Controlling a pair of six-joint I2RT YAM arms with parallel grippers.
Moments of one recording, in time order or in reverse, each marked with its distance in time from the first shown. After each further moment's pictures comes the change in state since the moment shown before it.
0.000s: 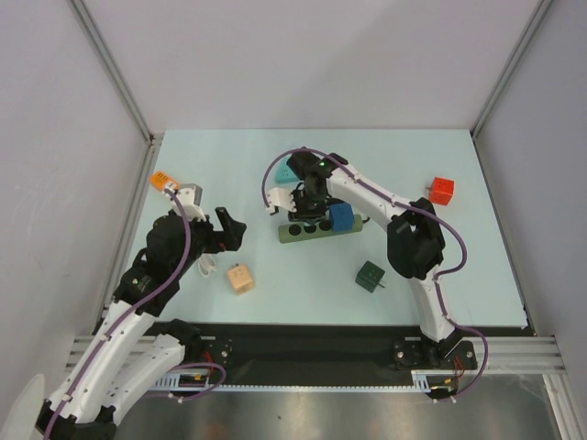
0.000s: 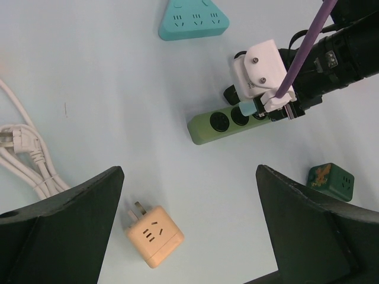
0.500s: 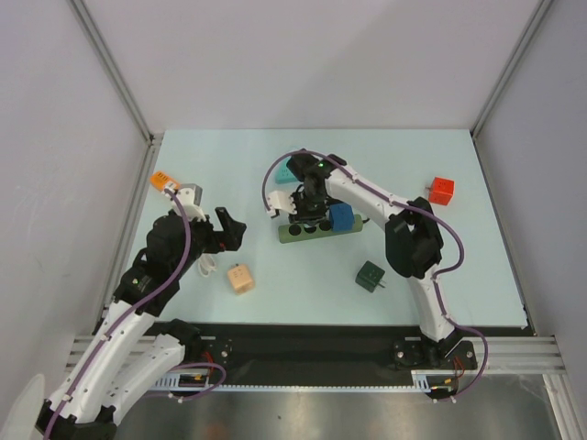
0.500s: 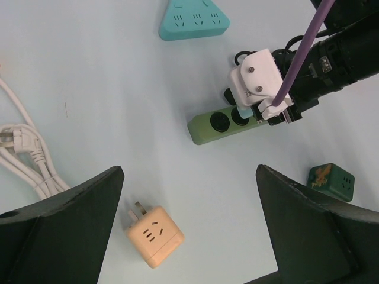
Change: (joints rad) left arm 0.000 0.000 0.000 0.000 -0.002 0.000; right arm -0.003 0.013 -0.002 -0.007 -0.013 -0.046
